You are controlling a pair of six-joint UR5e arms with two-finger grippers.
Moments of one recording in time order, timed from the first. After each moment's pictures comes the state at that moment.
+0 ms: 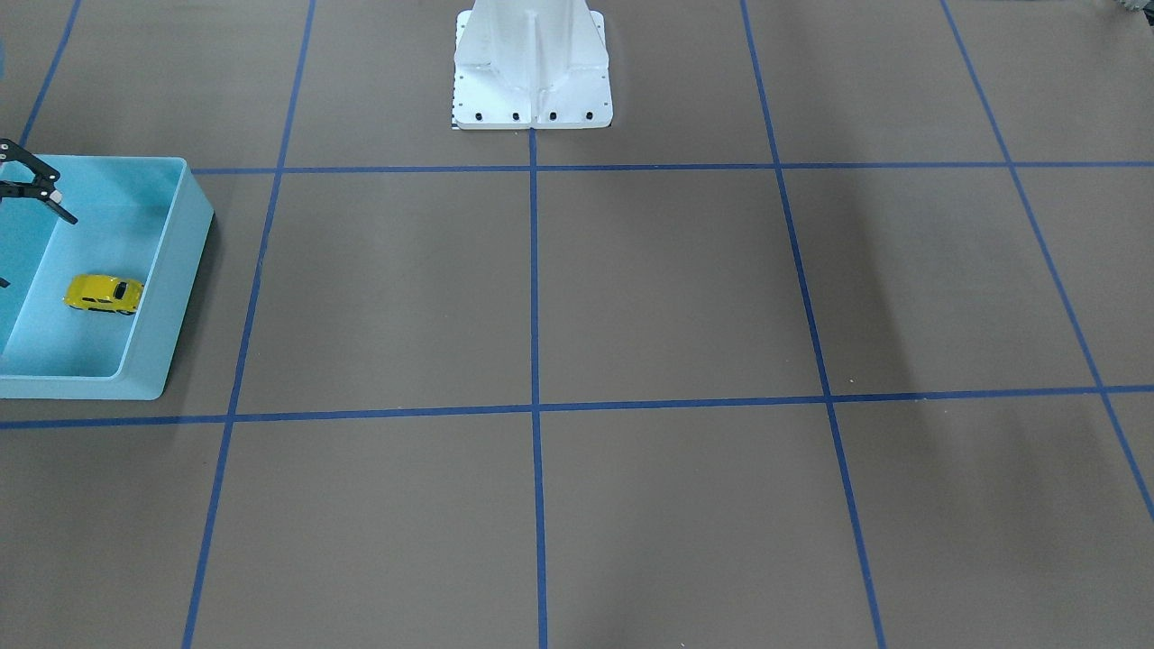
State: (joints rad) left arm -1.57 -1.65 -1.43 -1.69 -2.40 -0.10; right arm 1.22 -1.71 1.89 -0.98 2.39 -0.12
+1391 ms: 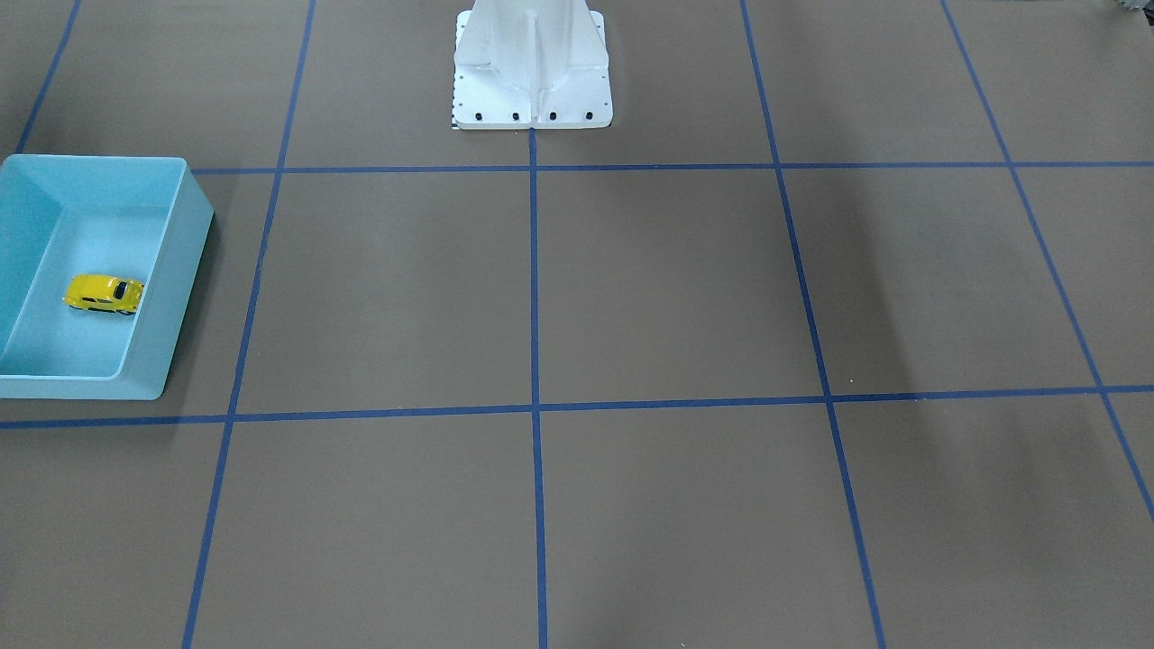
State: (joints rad) left arm -1.57 -1.65 -1.44 -1.69 -2.40 -0.10; right arm 1.55 -1.70 1.75 -1.50 2.38 0.20
